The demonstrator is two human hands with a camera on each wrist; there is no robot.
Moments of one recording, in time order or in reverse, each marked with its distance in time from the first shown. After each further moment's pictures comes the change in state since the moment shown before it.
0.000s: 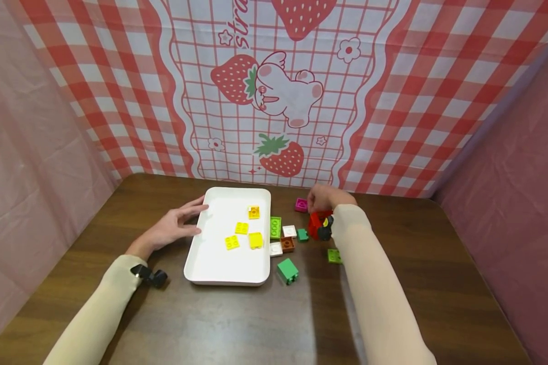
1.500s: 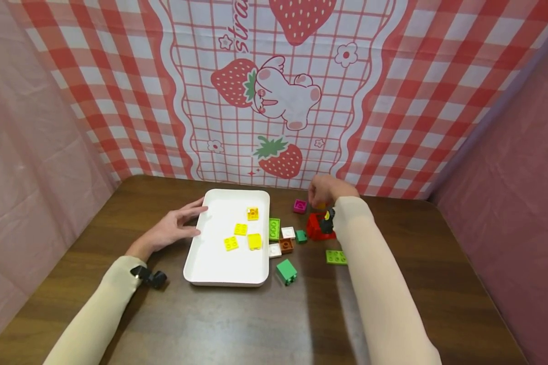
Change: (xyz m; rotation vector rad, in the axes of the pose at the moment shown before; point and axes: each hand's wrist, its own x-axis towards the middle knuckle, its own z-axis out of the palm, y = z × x) left_hand -0.002 0.003 0.001 -0.008 0.000 -0.002; right_hand -0.016 -0.014 -0.028 0.028 0.016 0.046
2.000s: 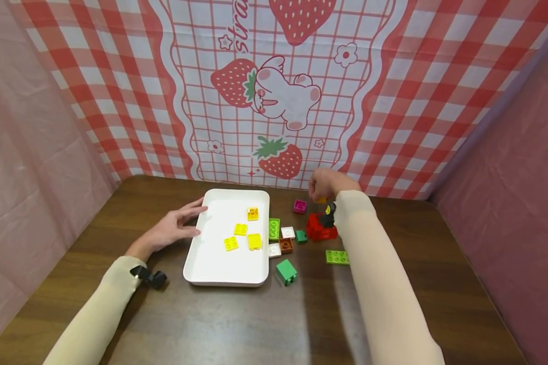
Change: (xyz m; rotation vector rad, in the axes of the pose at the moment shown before) left_hand 0.000 0.001 0.001 -0.004 -0.004 0.006; right_hand -0.006 -0.006 -0.016 -0.046 0.040 0.001
